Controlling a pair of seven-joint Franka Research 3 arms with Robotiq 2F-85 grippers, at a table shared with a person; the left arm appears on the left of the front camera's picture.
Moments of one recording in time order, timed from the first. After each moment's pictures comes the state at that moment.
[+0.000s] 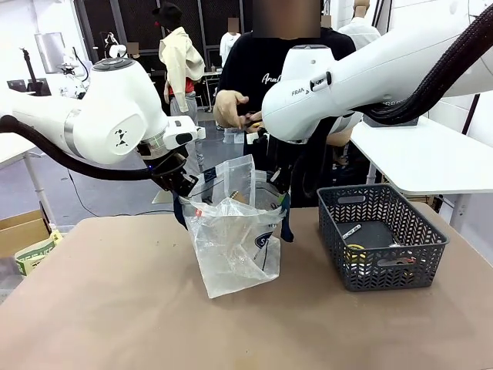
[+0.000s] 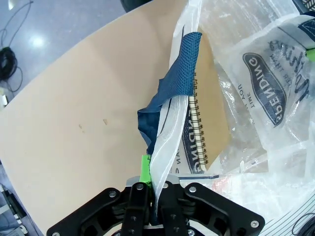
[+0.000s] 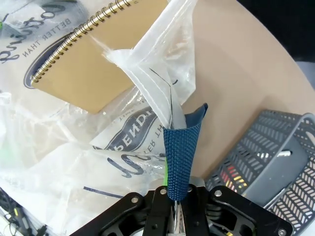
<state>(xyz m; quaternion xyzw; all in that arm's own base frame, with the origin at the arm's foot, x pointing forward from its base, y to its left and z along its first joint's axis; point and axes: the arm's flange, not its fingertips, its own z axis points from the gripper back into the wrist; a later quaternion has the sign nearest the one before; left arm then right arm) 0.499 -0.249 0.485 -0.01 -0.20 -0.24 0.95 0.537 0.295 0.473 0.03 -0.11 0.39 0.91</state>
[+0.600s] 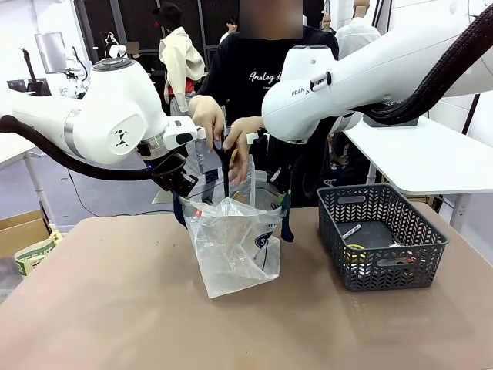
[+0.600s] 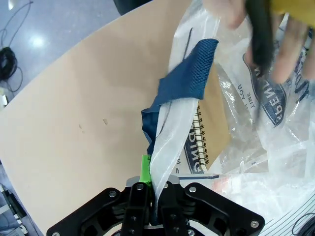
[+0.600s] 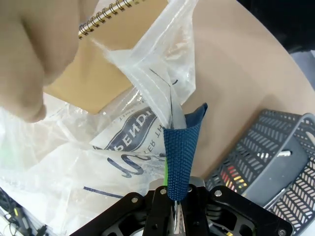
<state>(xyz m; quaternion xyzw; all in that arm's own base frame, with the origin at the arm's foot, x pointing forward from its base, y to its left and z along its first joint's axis) 0.499 -0.249 0.485 0.00 -0.20 -0.24 0.95 0.537 0.295 0.473 0.03 -0.11 0.39 0.91</state>
